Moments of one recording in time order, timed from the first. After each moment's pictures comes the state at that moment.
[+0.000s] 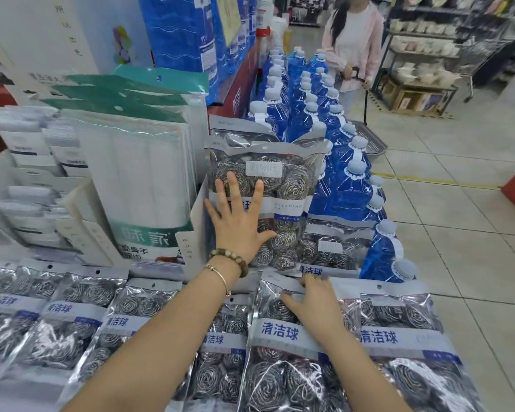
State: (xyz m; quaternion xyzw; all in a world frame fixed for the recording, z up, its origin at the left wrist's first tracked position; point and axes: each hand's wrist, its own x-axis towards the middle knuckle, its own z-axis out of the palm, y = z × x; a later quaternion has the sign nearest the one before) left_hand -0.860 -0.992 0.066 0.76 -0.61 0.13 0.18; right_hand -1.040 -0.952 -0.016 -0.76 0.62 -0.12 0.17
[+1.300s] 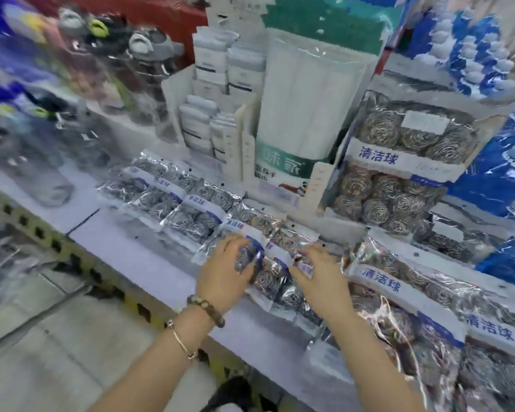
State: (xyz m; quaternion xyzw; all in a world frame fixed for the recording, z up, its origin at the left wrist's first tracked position) left_hand -0.760 -0.711 0.011 0.83 -0.44 -0.15 0.32; right_hand -0.917 -0.820 0.008 -0.85 0.42 -0.12 0.29
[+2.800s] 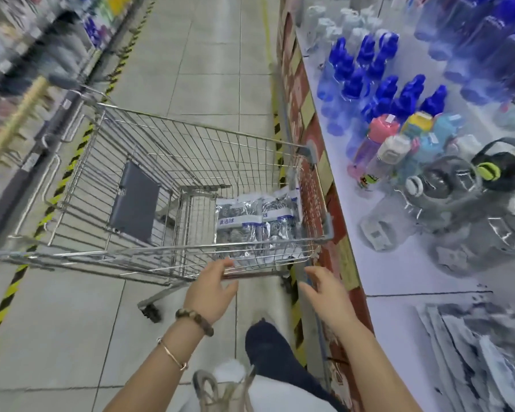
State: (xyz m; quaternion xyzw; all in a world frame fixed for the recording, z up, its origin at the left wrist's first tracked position) left_hand -0.283 -0.223 -0.067 0.92 0.12 -0.12 0.35; right_hand -0.264 -0.459 -0.074 -0.91 0.03 0.18 0.36
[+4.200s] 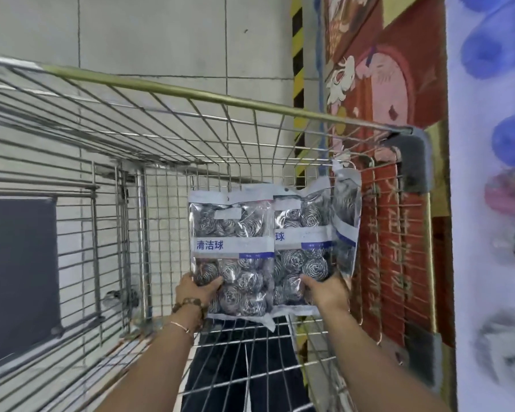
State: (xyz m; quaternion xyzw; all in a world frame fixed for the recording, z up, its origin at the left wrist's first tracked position) left_hand -0.035 -0.147 -0.410 0.63 0.54 -0.37 0.41; right_hand 0.012 -0.406 -0.369 -0.76 0.45 0.41 0.22
